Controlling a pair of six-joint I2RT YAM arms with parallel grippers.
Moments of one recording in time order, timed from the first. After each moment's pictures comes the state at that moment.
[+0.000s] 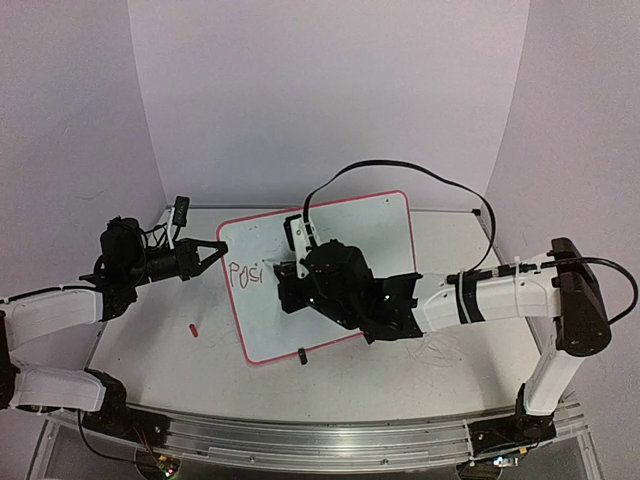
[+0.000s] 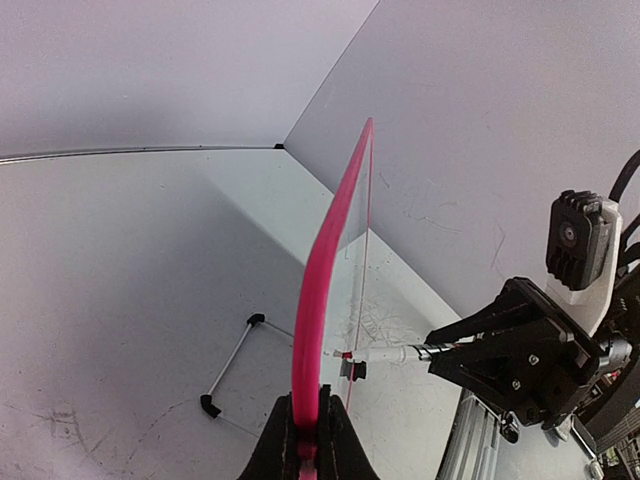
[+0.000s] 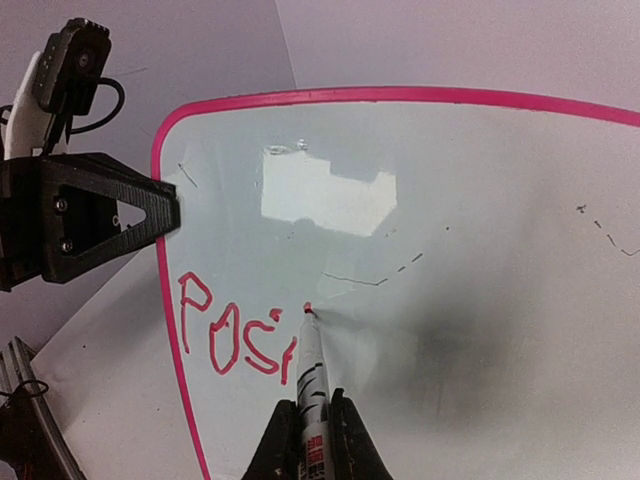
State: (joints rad) left arm -0.35 1.10 0.53 0.45 0.71 -0.45; right arm 1.21 1.80 1.27 0.19 0.47 0.36
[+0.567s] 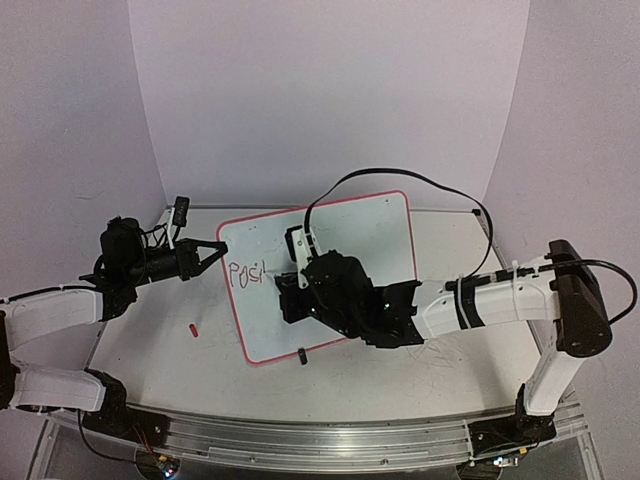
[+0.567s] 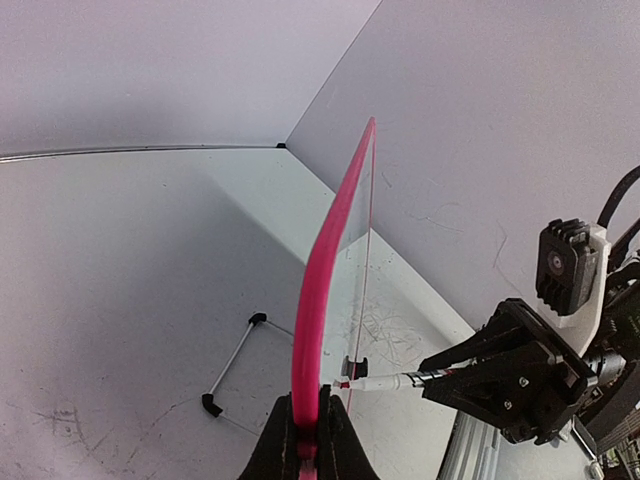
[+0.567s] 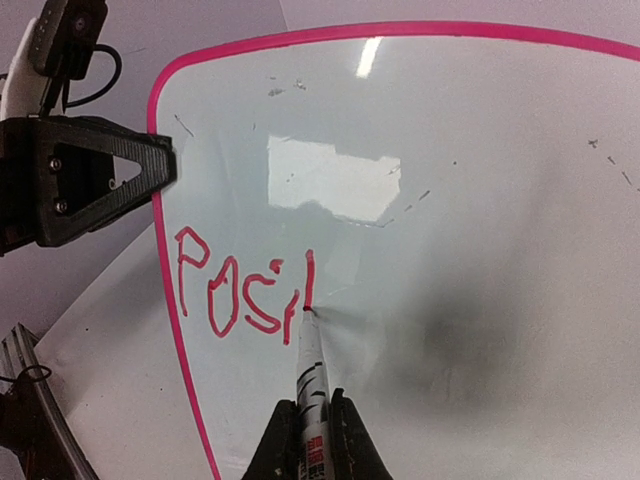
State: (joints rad) left arm -0.35 1.10 0.53 0.45 0.71 -0.45; right arm 1.22 1.80 1.23 0.19 0.47 0.41
